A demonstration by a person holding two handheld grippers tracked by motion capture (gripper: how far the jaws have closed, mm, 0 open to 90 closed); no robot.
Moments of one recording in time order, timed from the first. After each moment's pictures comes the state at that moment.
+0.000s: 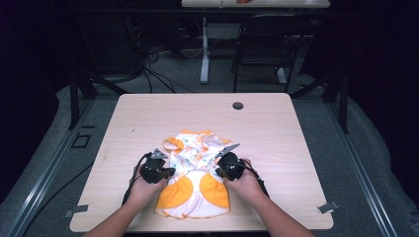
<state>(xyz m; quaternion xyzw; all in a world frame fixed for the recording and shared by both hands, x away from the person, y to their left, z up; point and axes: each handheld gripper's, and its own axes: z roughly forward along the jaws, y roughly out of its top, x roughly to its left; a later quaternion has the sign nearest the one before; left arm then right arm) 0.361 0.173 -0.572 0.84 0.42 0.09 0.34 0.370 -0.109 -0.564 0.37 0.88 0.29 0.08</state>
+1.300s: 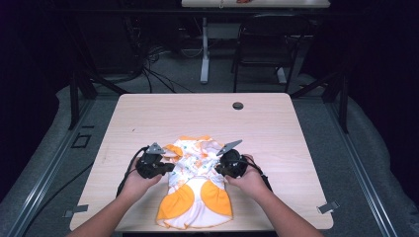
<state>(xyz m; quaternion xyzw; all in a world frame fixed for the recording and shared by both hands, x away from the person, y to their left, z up) 0.376 0.181 -0.541 0.86 0.36 0.08 0.35 0.370 -0.115 -0.540 0.33 0.89 0.30 0.08</state>
